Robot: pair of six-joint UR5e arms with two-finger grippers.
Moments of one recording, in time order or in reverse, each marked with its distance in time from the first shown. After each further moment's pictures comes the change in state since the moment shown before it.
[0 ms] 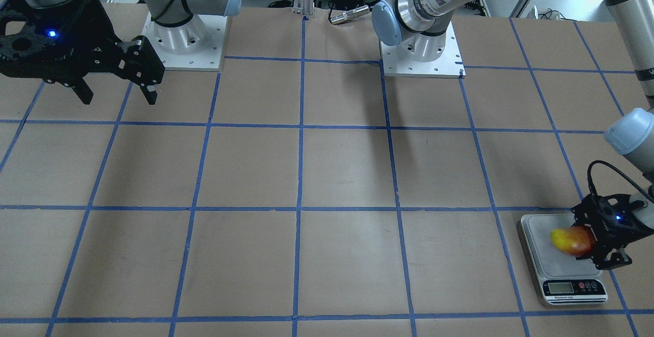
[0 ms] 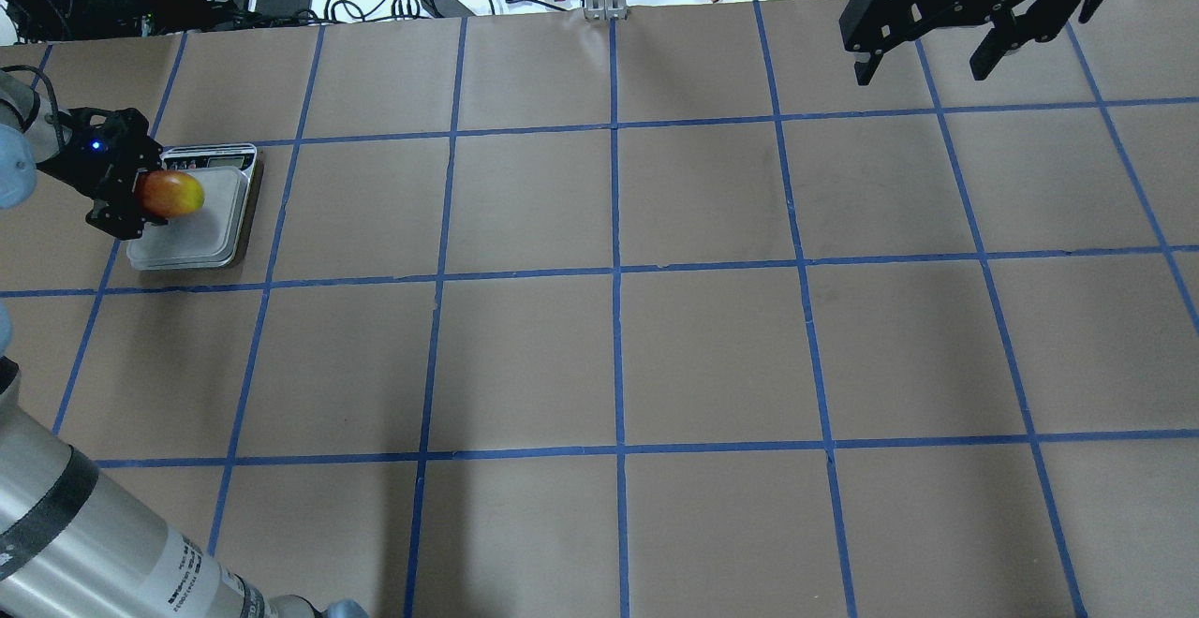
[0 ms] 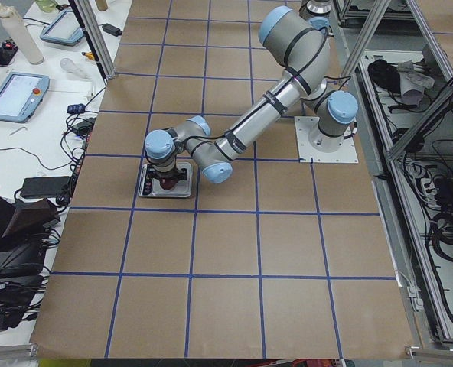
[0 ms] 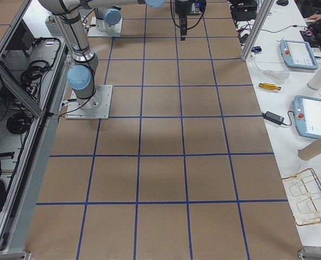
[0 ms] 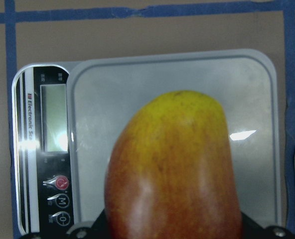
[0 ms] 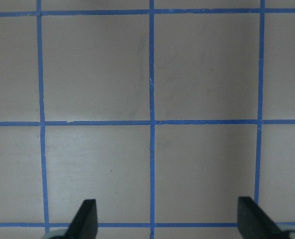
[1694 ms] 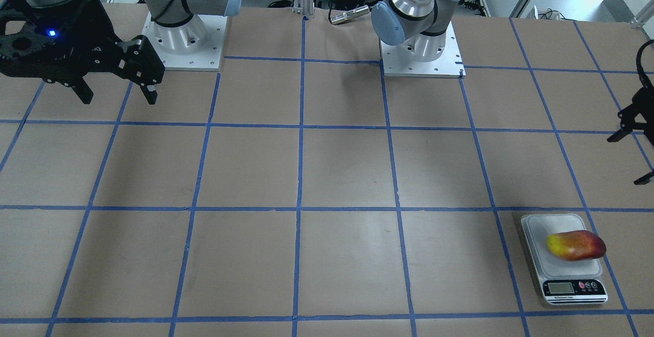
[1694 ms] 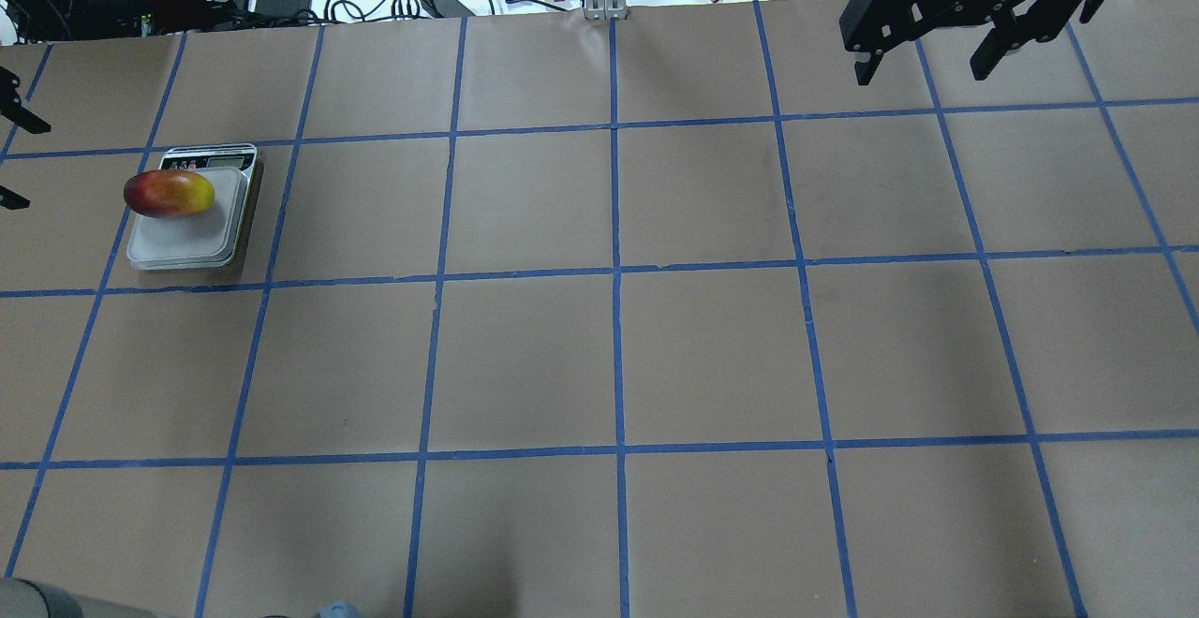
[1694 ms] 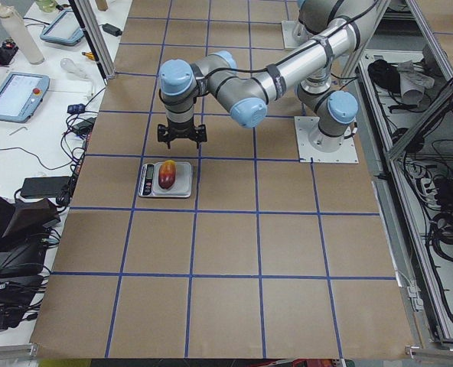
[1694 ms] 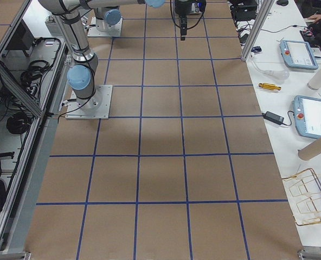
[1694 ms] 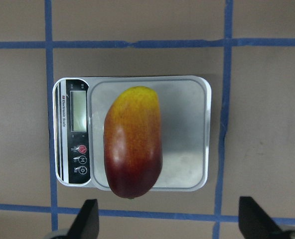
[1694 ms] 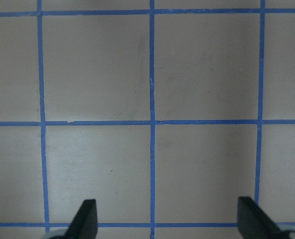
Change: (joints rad) left arm 0.012 0.436 0.013 -0.437 0.108 -0.119; right arm 0.000 -0.001 0.000 0.000 0.001 0.000
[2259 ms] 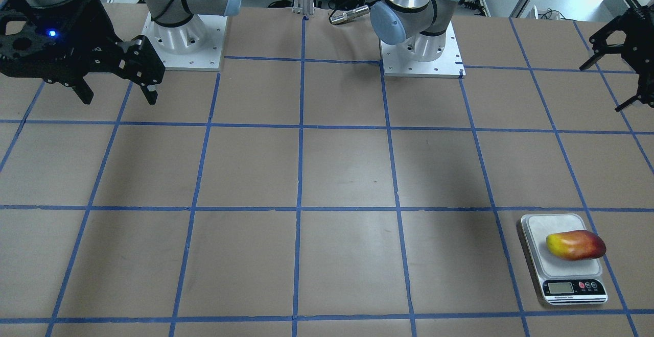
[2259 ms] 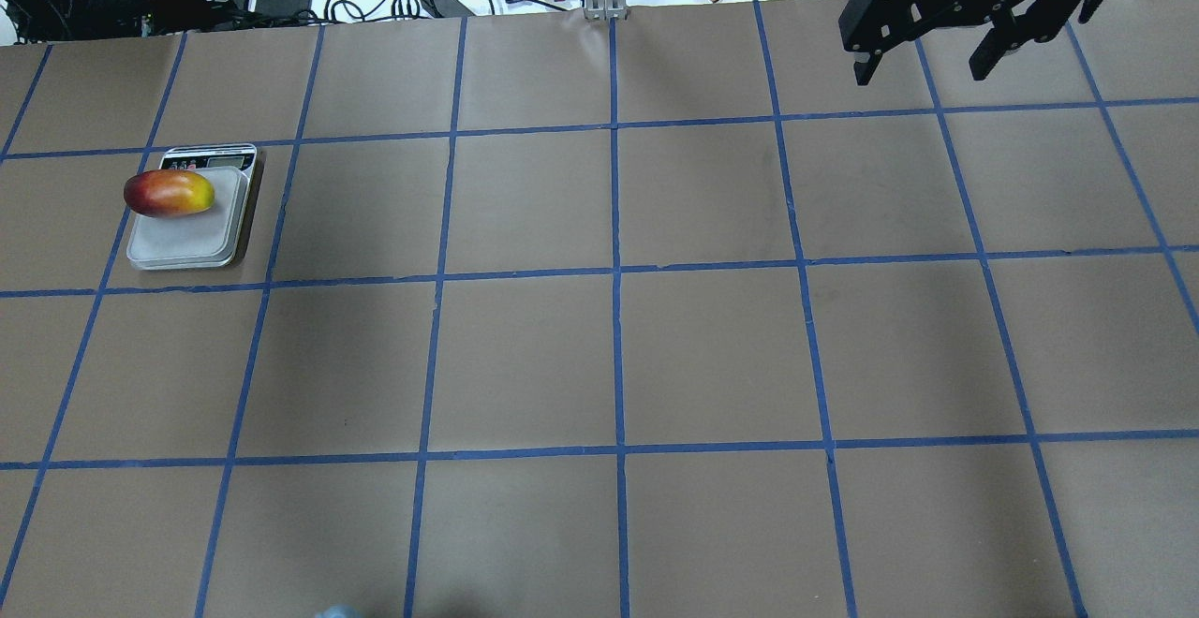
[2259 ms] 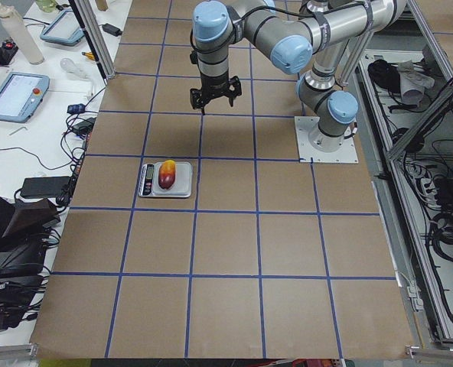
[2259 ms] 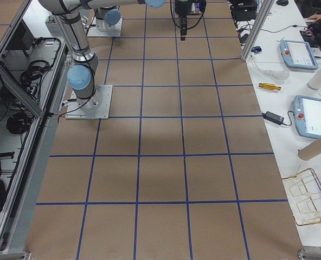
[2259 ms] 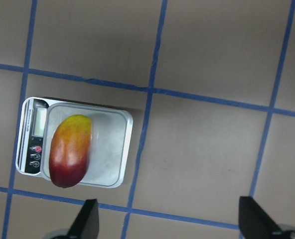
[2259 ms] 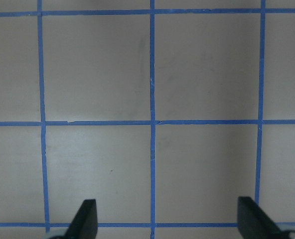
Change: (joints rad) left arm -0.020 0.195 -0.013 -0.259 0.010 -0.362; right arm 0.000 0.001 0.000 0.000 0.000 0.000
